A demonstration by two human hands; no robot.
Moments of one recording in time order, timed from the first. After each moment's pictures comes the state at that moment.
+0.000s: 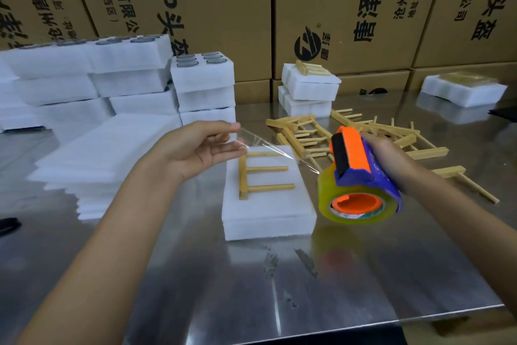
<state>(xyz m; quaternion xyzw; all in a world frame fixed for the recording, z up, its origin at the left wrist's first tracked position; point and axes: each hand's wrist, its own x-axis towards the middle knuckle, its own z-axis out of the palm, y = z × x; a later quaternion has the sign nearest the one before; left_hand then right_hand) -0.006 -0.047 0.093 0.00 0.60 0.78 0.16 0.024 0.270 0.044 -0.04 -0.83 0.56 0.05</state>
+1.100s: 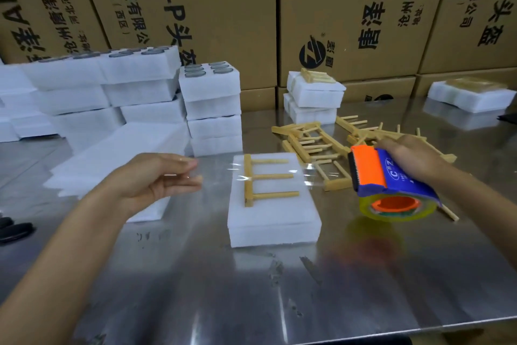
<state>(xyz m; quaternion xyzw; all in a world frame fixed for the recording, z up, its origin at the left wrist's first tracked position) 0.009 -0.116 0.075 -0.03 0.67 0.73 0.08 0.006 0.320 0.045 -0.13 -0.92 0.35 0.08</state>
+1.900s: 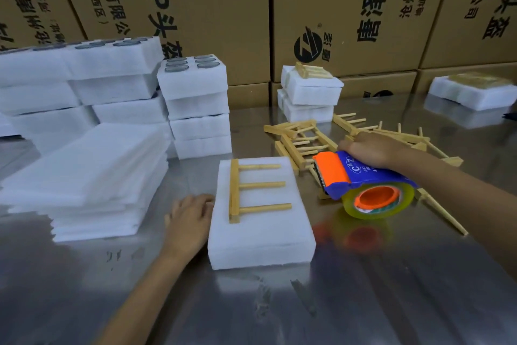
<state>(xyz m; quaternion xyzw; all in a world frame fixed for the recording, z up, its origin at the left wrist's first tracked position) -0.031 -0.058 -0.062 -0.01 0.96 0.26 -0.08 -0.078 0.307 0.039 -0.09 -0.98 0.16 -0.04</state>
